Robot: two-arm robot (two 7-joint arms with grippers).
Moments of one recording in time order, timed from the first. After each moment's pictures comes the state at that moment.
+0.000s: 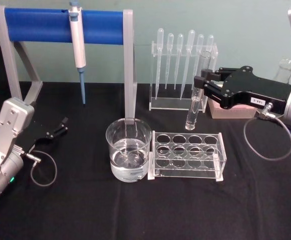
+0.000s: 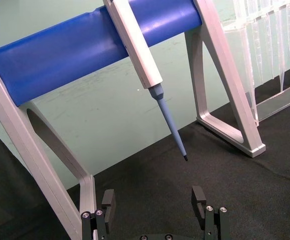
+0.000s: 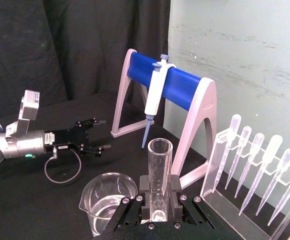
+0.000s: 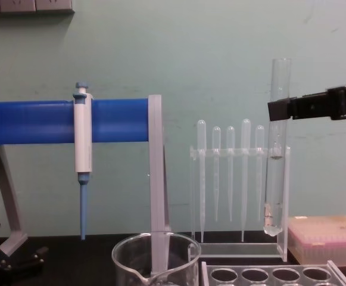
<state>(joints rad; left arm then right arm) -0.20 0.60 0.45 -1.41 -0.25 -0.12 0.03 0.41 0.78 -0.42 -1.83 0.72 0.36 0.47</state>
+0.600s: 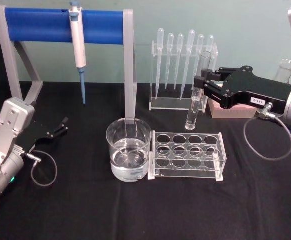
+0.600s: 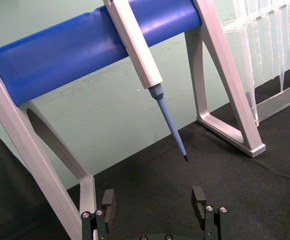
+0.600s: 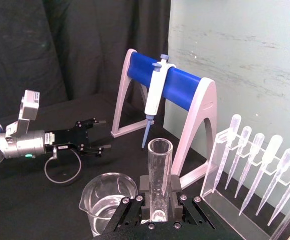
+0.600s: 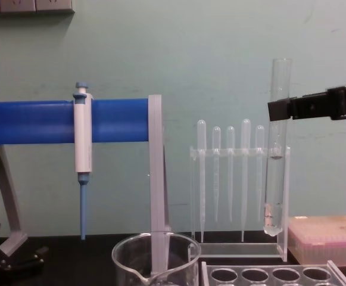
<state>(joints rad) -0.20 0.60 0.45 -1.41 -0.25 -0.12 0.03 0.41 0.78 -0.42 -1.83 0.72 0.36 0.47</state>
